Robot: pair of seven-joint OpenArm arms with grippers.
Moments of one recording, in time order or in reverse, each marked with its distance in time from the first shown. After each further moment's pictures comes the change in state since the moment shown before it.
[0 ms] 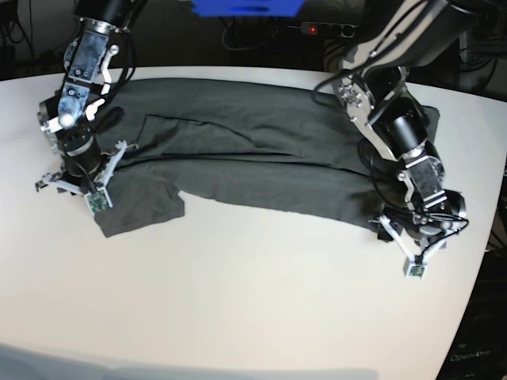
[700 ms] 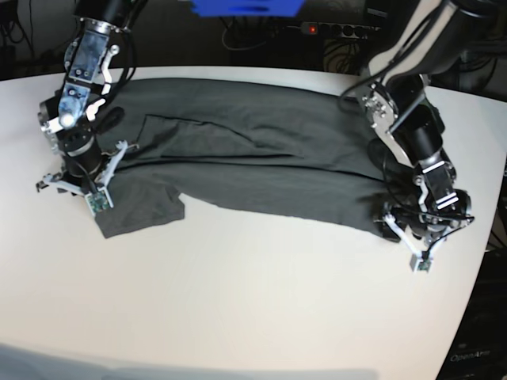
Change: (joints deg) left arm -1.9 -5.8 -0.5 -12.3 -6.3 0.2 -1.5; right arm 0.0 0.0 -0.1 0.0 0.0 0.0 0.0
